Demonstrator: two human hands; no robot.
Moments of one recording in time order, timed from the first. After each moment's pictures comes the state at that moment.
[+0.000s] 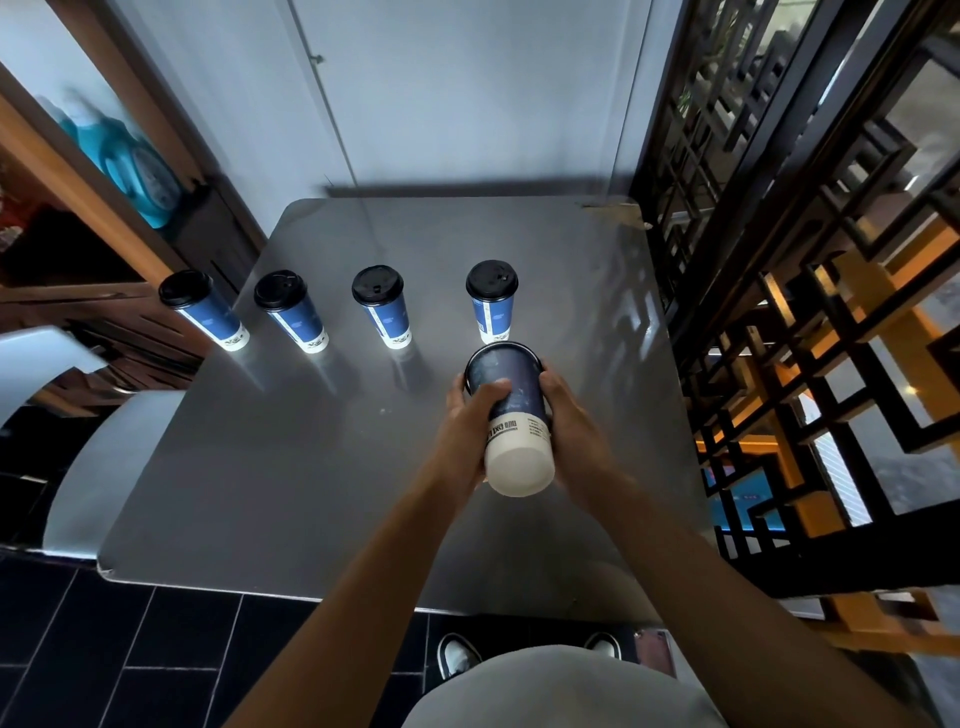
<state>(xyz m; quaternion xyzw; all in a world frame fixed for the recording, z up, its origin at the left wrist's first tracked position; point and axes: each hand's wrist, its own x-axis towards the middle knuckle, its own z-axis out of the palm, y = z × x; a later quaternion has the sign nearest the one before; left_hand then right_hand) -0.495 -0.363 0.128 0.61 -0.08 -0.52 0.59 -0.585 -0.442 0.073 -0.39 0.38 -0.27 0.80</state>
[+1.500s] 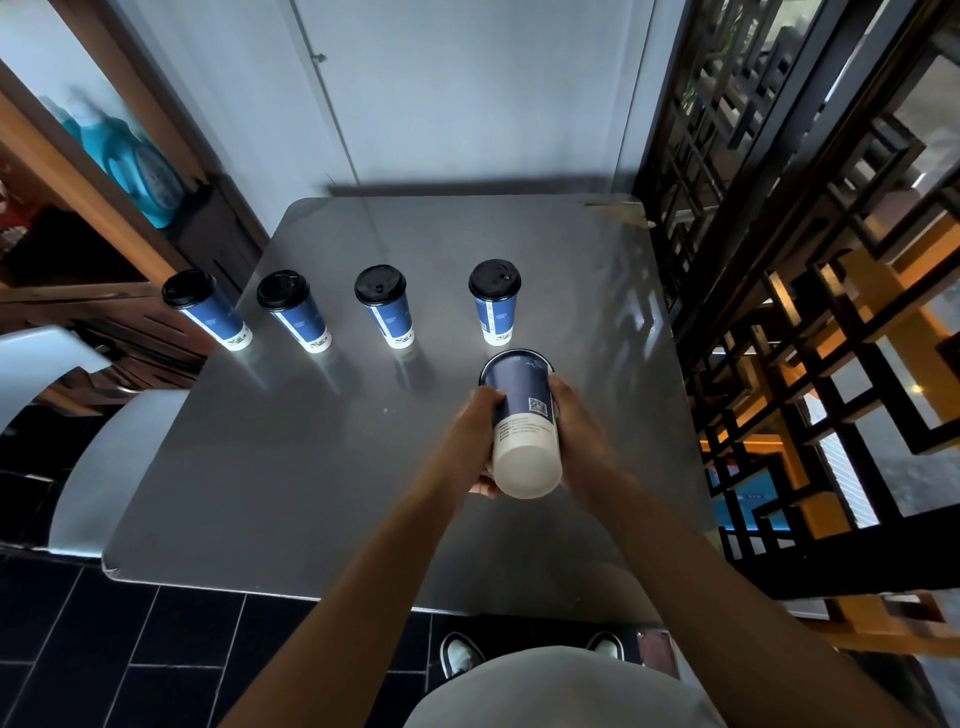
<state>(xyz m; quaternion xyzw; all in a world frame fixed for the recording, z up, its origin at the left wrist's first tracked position) -0.491 -0.359 0.132 0.71 -0.10 -0.54 0.44 -0.583 -0.453 0.052 -0.36 0.45 -0.21 0.79</state>
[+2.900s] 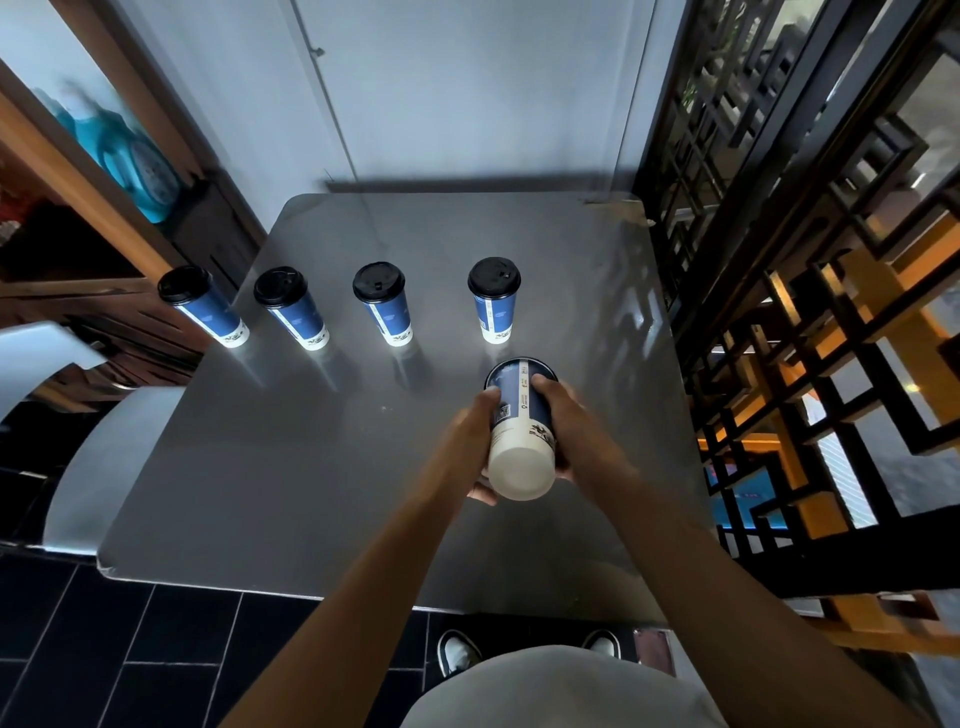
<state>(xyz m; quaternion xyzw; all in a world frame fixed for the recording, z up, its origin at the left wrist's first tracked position) -0.486 -0.355 0.118 0.74 -0.14 -0.51 0.41 -0.583 -0.448 0.079 -0.41 0.50 -0.17 0.75</state>
